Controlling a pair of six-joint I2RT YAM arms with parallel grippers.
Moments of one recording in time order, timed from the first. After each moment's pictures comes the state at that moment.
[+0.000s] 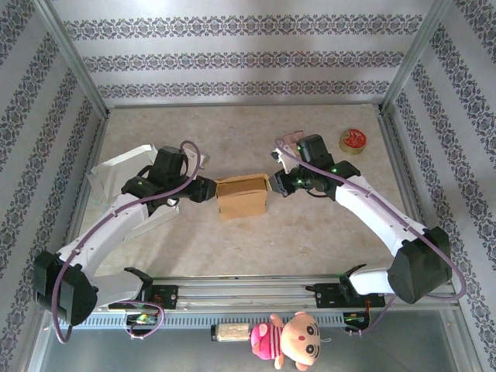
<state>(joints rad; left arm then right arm) -0.41 1.20 0.96 -0.56 0.32 -0.19 0.46 1.34 1.08 -0.60 -0.43 0.01</state>
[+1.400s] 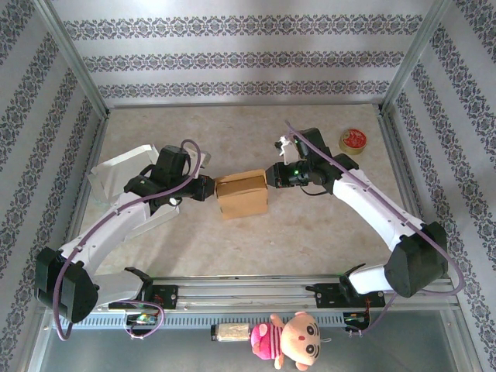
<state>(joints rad) -0.42 1.22 0.97 -0.54 0.33 -0.27 0.47 1.39 1.17 -0.65 -0.49 0.39</state>
